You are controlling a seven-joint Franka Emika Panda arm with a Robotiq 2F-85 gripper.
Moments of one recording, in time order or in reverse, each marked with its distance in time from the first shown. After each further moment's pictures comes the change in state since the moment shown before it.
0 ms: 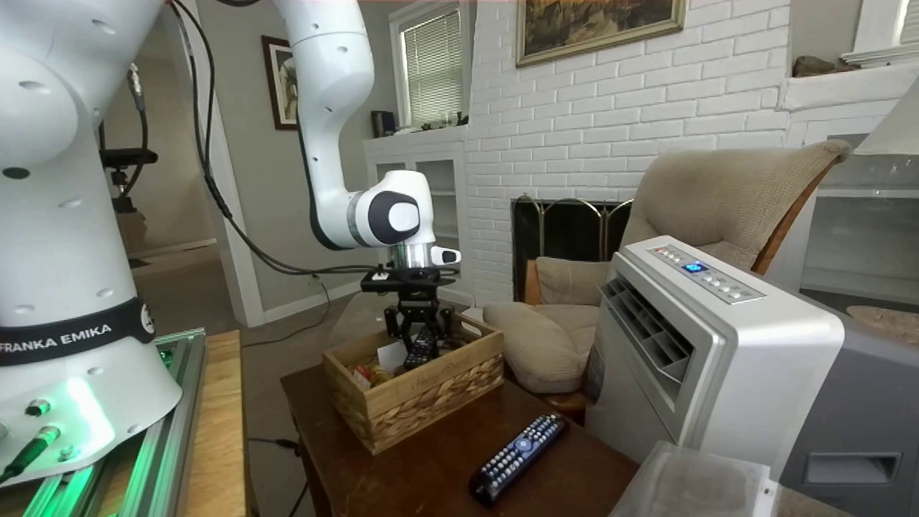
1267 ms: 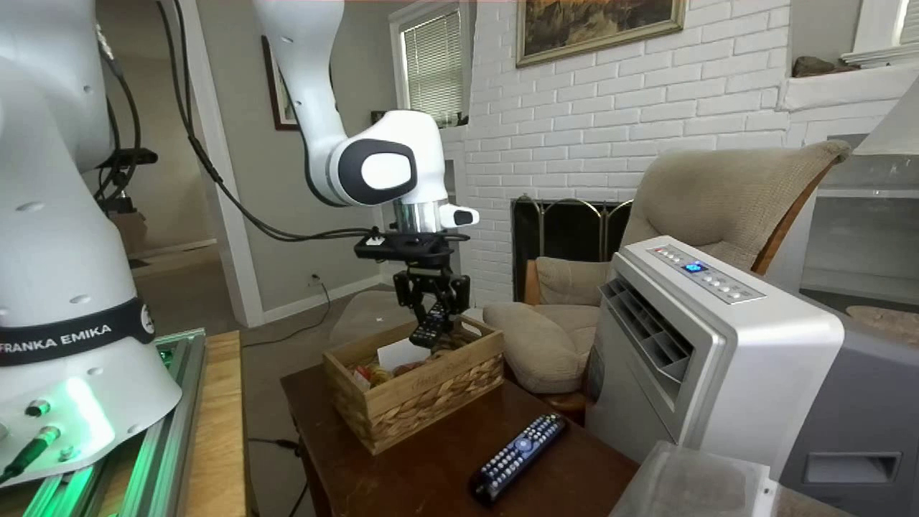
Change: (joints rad) arm -0.370 -0.295 0.168 -0.187 0.166 -0.006 -0.137
